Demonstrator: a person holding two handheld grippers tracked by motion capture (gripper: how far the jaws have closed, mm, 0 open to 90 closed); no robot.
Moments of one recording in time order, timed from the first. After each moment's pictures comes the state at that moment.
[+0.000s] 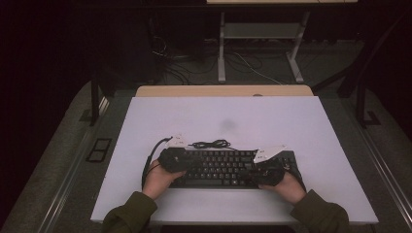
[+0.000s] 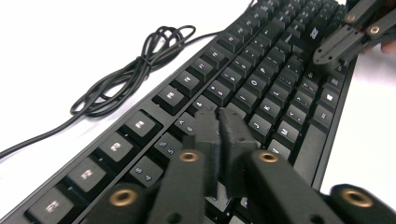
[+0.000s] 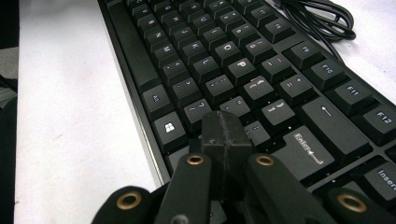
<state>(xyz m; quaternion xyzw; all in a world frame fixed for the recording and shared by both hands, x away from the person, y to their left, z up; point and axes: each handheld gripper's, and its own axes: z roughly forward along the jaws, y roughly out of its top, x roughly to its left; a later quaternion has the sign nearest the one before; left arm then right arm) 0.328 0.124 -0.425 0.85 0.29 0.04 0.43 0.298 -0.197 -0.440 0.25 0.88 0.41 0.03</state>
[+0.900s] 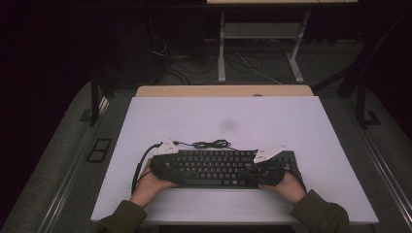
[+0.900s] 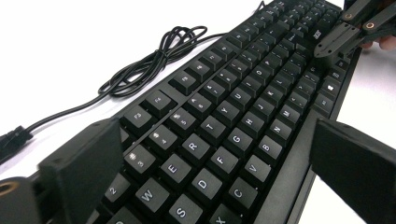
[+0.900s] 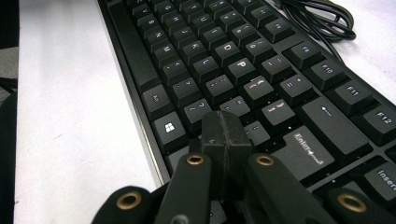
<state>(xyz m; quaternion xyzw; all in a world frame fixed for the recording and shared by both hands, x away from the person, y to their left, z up) 0.309 0.146 -0.429 0.83 0.31 0.07 0.46 0.298 -0.197 -0.440 0.25 0.88 0.41 0.03</state>
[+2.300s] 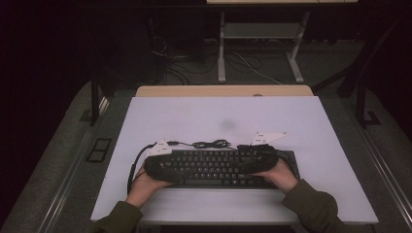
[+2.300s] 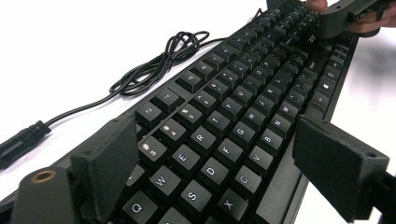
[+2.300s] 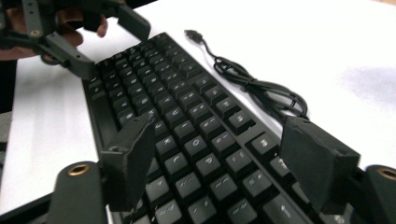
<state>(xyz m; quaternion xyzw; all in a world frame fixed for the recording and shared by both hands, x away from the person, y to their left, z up) 0.308 0.160 -0.428 0.83 0.30 0.08 0.47 0.328 -0.182 -0.422 0.29 0.82 0.49 0.05</state>
